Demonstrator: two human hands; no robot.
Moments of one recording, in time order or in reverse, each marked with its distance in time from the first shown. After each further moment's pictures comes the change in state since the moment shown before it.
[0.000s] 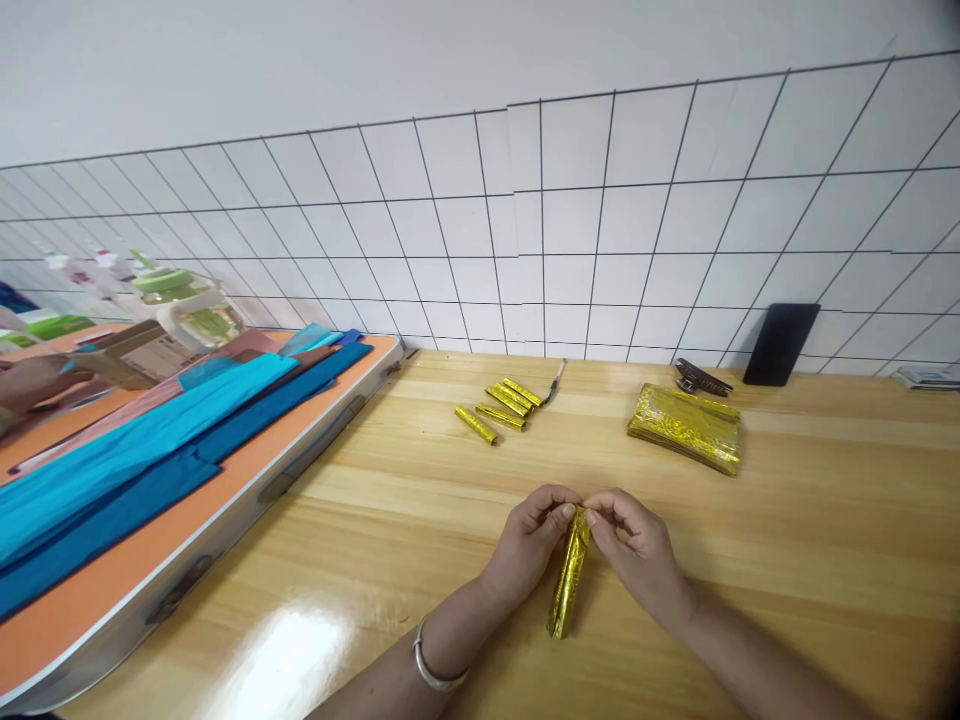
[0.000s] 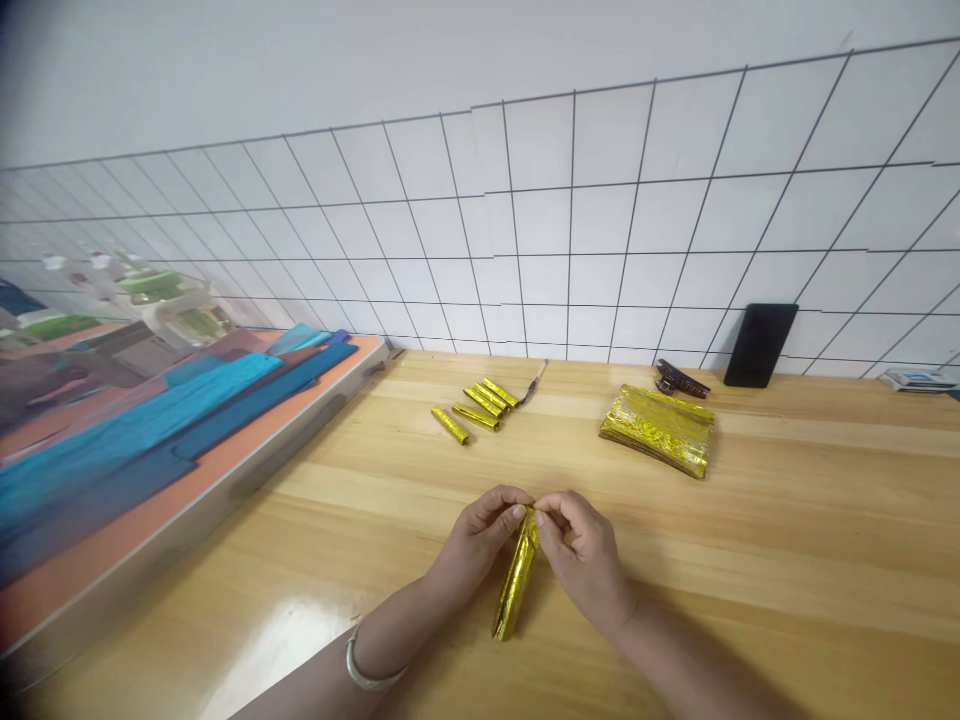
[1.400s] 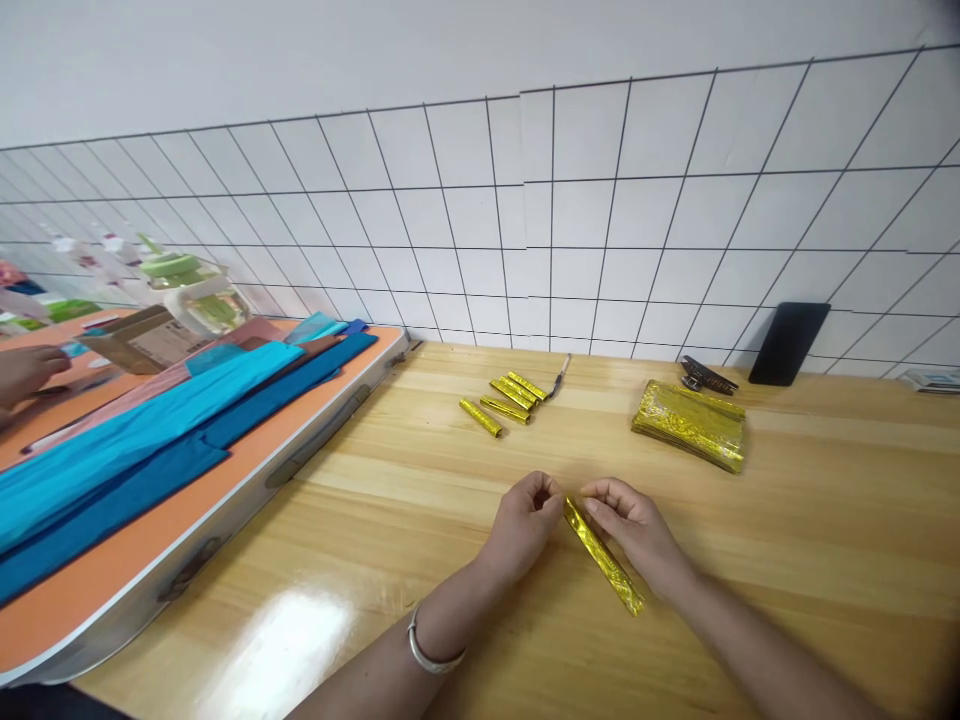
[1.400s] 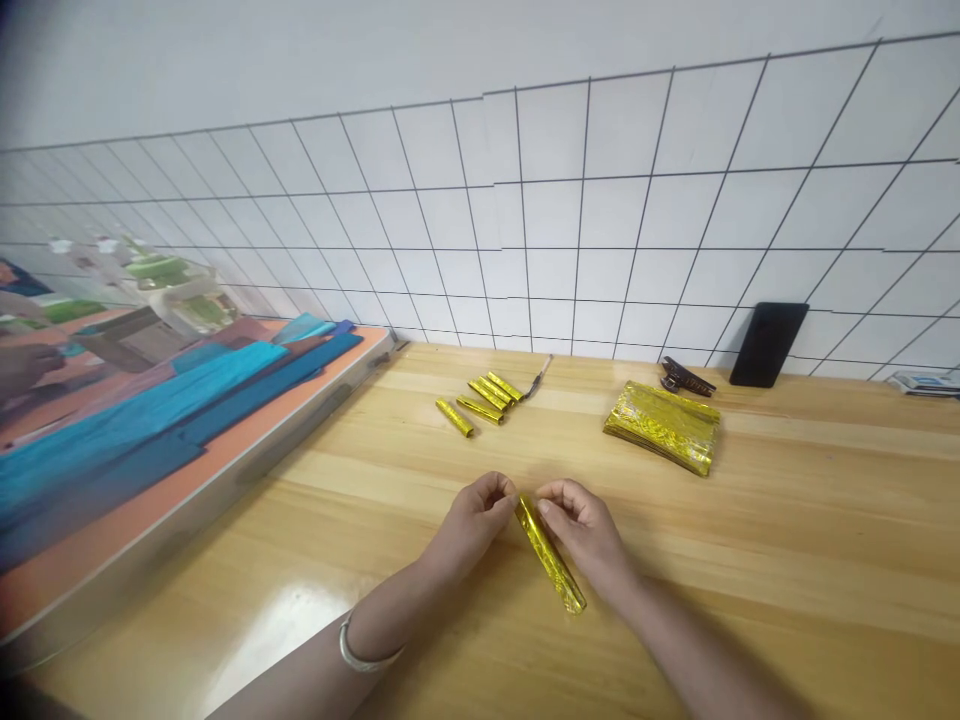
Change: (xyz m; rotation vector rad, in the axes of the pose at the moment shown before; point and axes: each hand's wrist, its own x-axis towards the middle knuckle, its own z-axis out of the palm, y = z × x) left_hand 0.004 0.011 -0.011 0.376 0.150 -0.077; right_hand 0.010 0.005 0.002 0.416 -0.160 0.381
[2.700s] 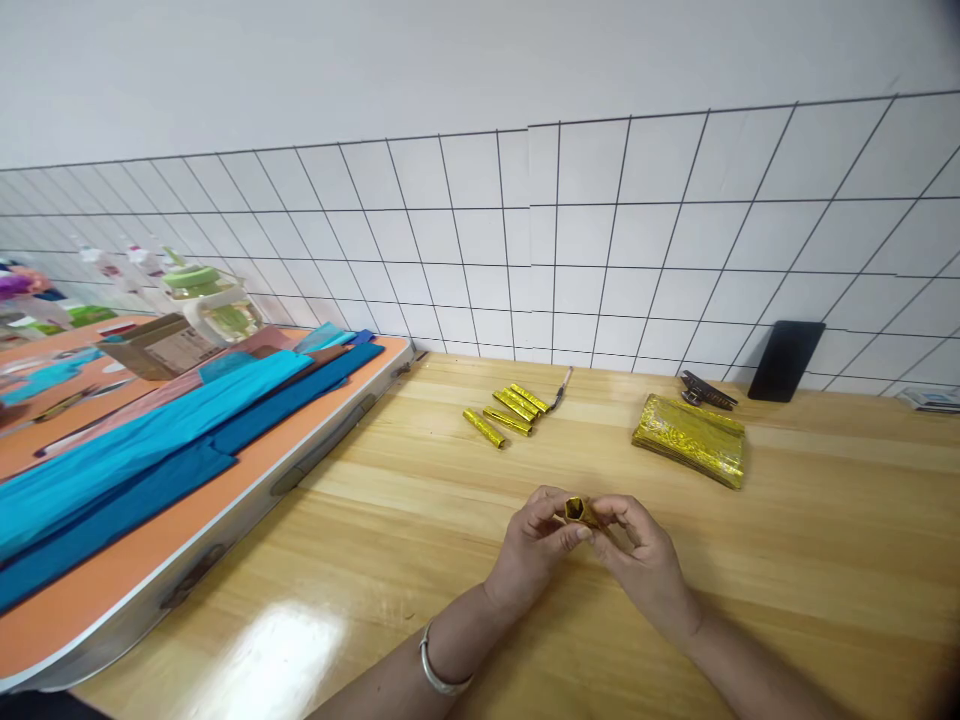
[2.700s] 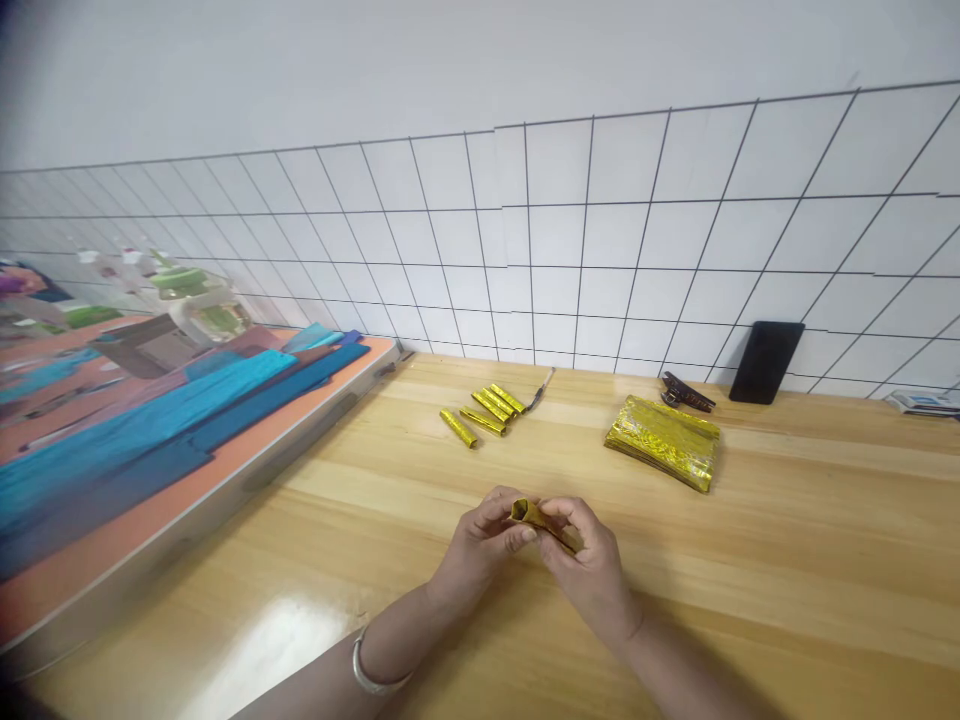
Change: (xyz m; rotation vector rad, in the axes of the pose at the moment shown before) left_hand -0.009 -0.007 0.010 -0.371 -0.075 0.260; right_hand -0.011 0.004 0.003 -0.333 0.179 -0.437
